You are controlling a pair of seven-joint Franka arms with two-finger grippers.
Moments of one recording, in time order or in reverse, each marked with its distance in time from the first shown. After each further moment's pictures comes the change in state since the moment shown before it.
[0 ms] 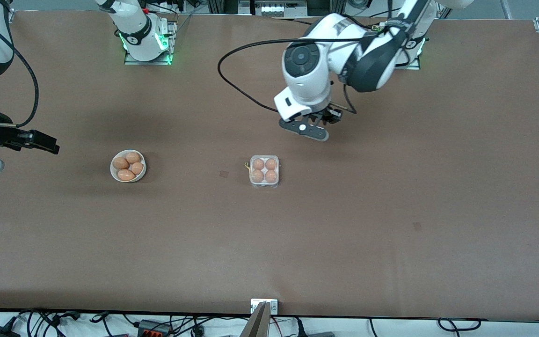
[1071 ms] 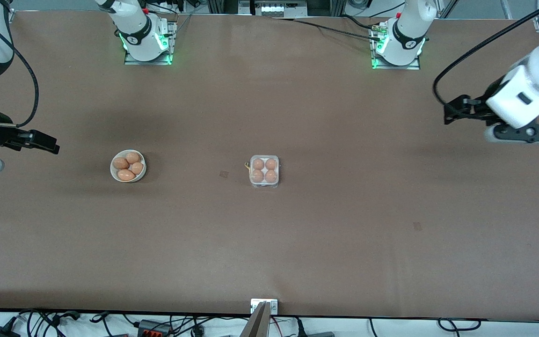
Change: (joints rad) left arm 0.560 -0.225 0.012 0.133 -0.088 -0.190 0.290; right arm 0.001 0.000 0.000 0.000 0.000 -0.001 0.000
